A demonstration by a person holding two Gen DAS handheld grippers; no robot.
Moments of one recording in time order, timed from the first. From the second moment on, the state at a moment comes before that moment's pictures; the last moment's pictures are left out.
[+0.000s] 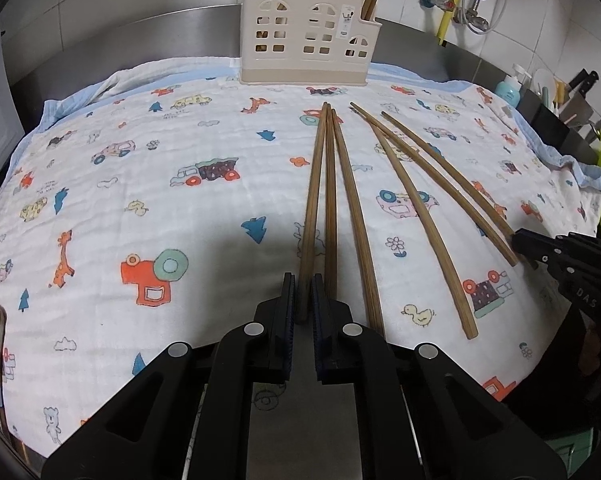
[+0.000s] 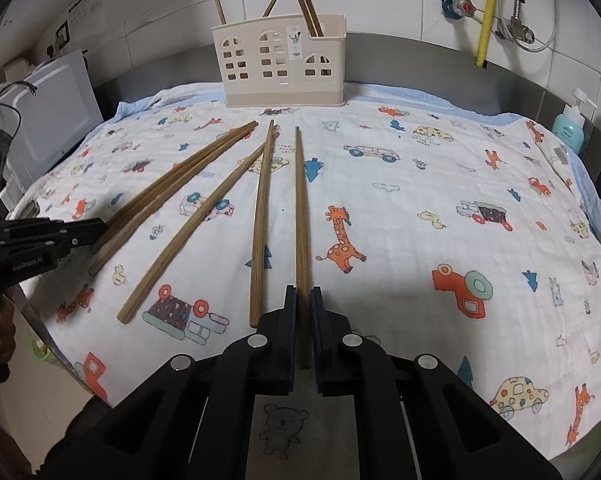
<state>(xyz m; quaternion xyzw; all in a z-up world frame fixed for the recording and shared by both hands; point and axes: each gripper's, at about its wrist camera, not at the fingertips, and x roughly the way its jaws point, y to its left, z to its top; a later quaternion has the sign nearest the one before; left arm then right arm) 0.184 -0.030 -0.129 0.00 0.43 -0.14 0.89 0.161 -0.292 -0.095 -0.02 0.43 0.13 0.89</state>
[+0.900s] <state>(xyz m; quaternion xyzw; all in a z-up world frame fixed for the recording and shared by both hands) 0.200 -0.007 -0.016 -0.03 0.33 -0.17 0.93 0.201 -0.298 0.053 -0.02 0.30 0.16 0.94</state>
